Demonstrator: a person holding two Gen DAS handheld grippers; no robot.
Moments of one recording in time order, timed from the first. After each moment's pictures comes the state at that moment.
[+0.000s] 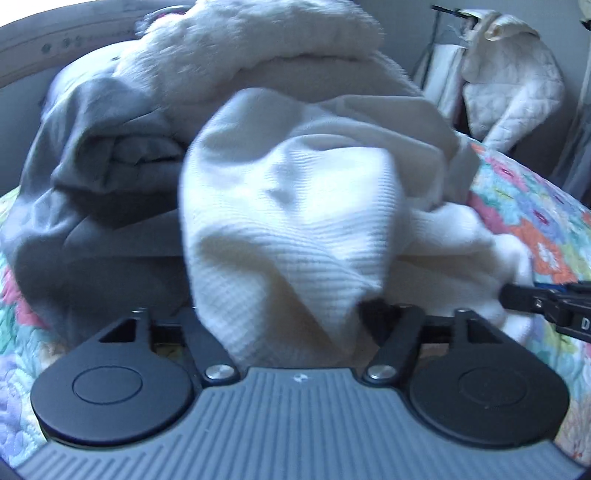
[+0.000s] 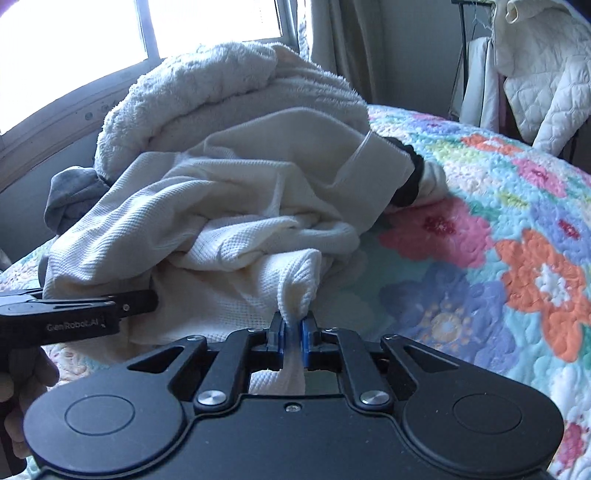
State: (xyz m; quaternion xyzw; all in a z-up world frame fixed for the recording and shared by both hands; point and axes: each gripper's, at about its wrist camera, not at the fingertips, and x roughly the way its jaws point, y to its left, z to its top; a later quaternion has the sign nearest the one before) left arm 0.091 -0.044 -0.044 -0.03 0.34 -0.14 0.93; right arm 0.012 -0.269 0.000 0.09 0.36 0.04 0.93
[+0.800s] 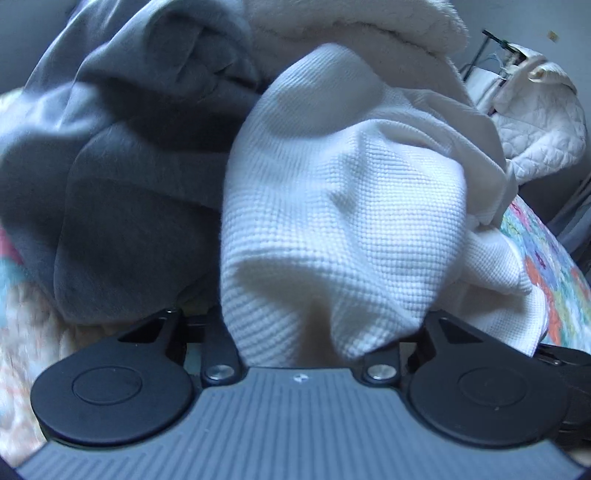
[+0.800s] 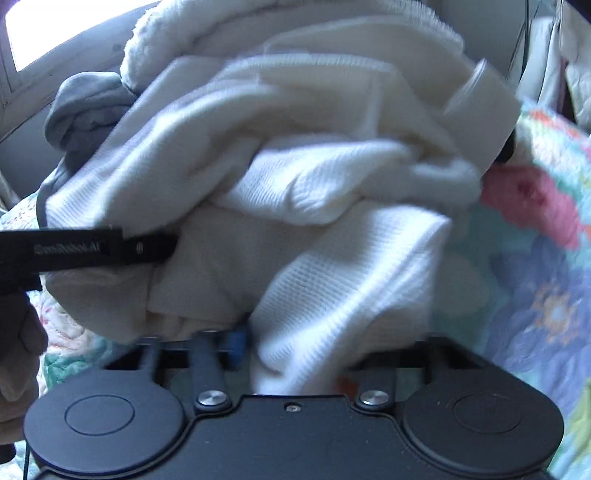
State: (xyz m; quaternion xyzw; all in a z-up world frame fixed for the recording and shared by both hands) left arm 0.120 -0.005 -0.084 -0.17 0.40 -0.15 0.89; right arm 0.044 -0.206 -0.037 0.05 0.42 0.08 0.90
